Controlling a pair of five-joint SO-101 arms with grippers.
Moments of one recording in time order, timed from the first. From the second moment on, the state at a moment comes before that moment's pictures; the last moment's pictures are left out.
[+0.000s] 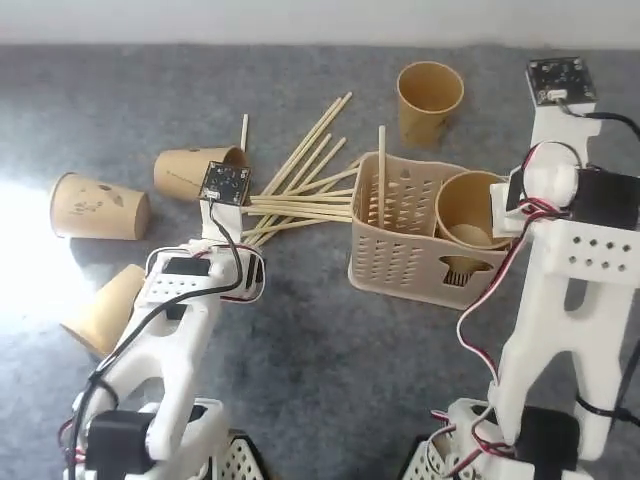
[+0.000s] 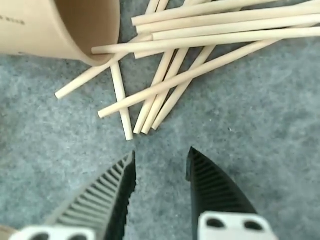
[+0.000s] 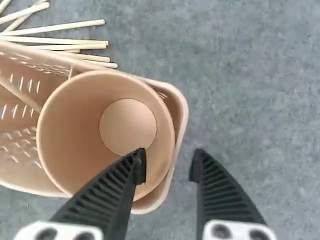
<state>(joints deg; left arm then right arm) -2.5 -20.4 61.0 37.0 2.3 6.0 -18.1 -7.6 100.7 12.4</state>
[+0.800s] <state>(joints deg) -2.5 -20.4 61.0 37.0 2.3 24.9 -11.0 -10.5 97.8 15.3</state>
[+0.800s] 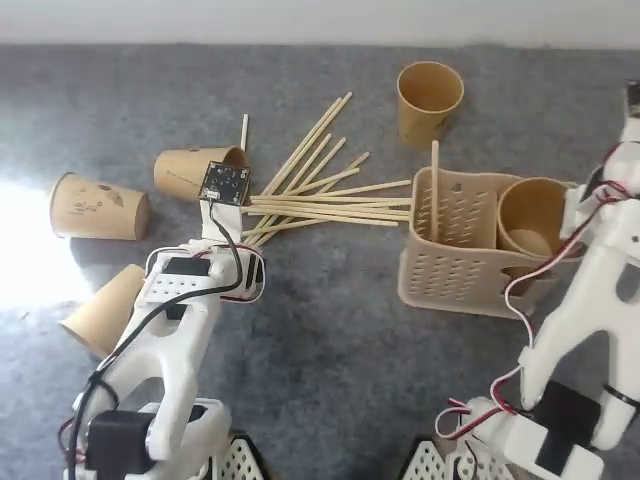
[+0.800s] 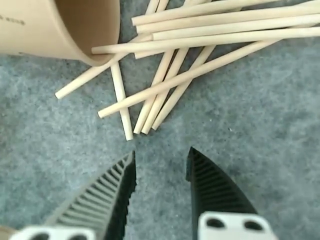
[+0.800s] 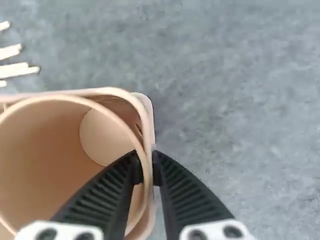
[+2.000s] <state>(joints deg) -2.5 -20.4 61.0 37.0 2.3 20.3 -4.1 -38.9 95.6 18.9</state>
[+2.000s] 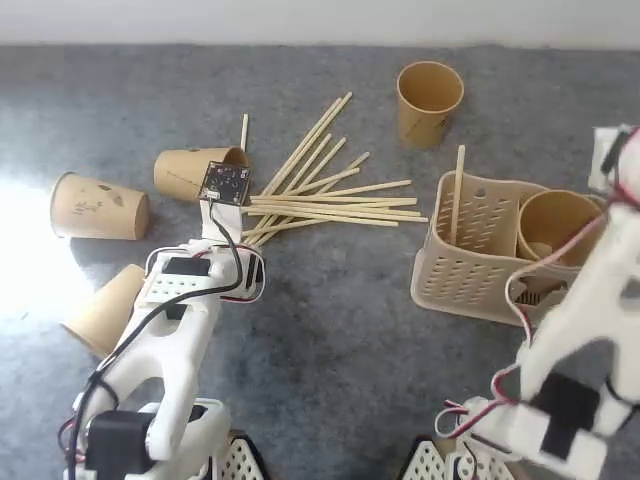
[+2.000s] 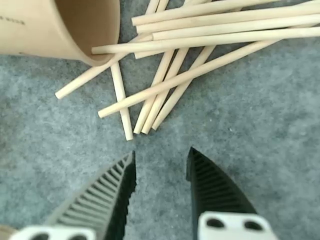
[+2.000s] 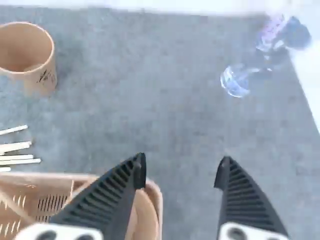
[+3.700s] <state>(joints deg) -2.5 -20.4 61.2 37.0 2.3 -13.8 8.2 -61.1 100.6 9.1</state>
